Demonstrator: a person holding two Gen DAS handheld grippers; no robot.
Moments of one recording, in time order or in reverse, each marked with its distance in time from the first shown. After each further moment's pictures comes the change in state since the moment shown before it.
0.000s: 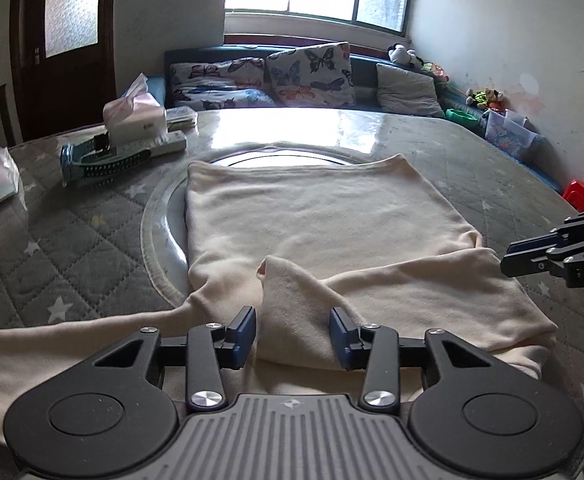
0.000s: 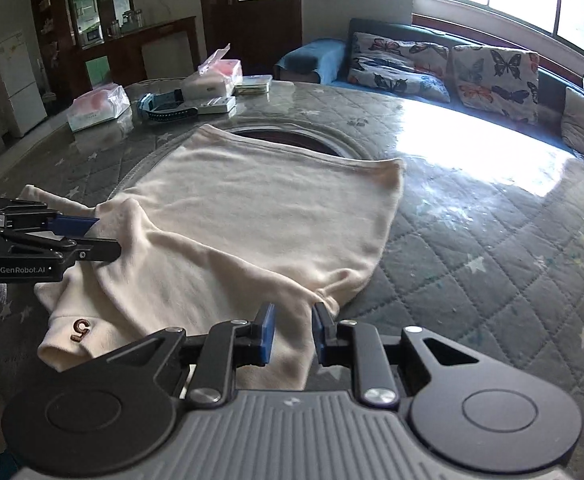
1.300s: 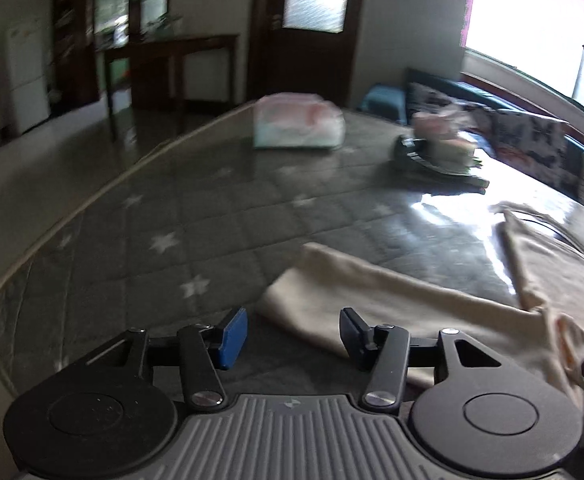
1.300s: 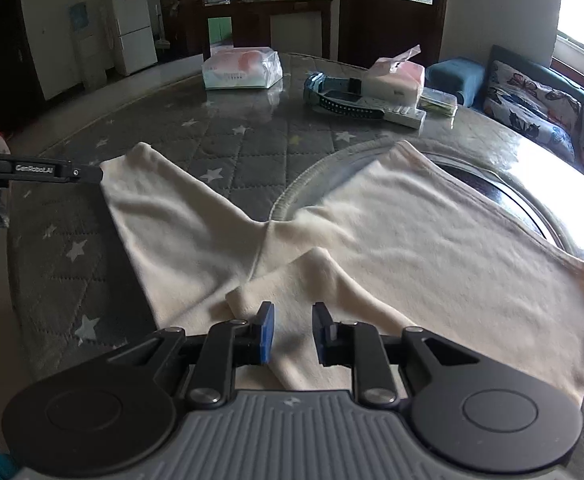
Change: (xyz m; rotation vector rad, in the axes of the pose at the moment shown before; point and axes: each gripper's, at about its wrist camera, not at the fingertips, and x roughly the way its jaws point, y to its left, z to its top) left arm -0.111 0.165 -0.060 -0.479 -0.041 0.514; right arm 0.061 0.137 0.042 -0.294 0.037 0.243
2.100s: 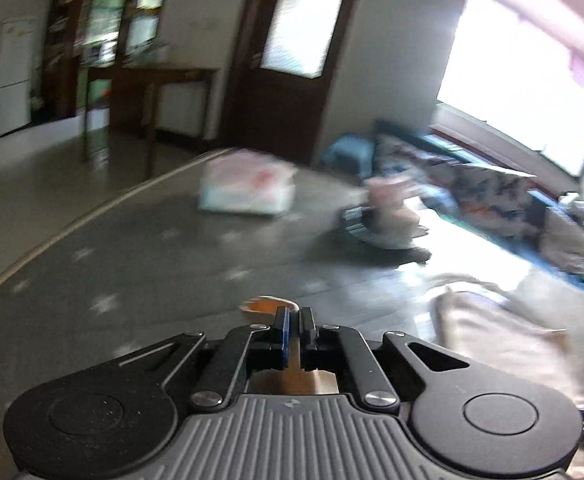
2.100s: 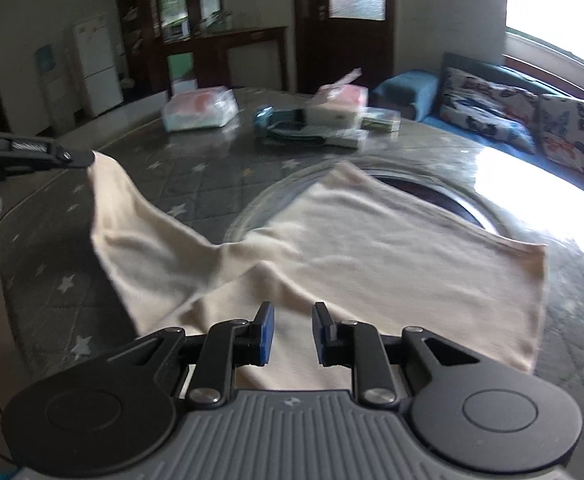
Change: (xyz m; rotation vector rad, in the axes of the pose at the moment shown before) left arm -0.037 -0.048 0.037 -0.028 -0.158 -0.186; right arm -0.047 -0.027 -0.014 0.125 -0.101 -0.081
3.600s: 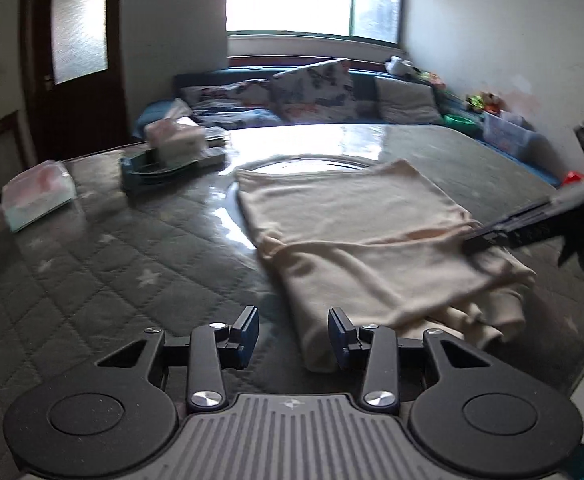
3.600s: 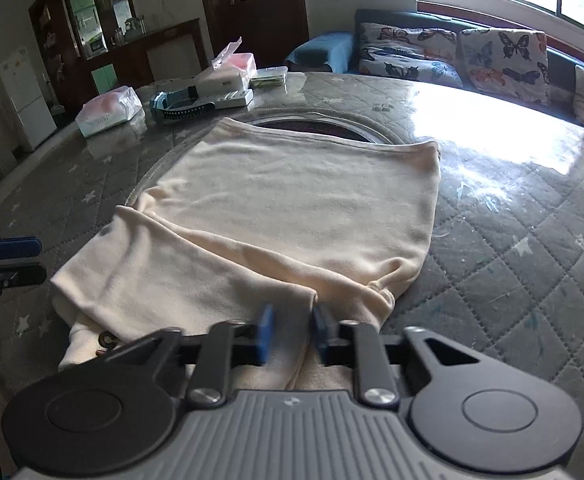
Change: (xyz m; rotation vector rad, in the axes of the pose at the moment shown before) left arm -0.008 -0.082 -0.084 0.537 0.150 -0.360; right arm -0.020 -0.070 -0.052 0.214 0.059 -0.125
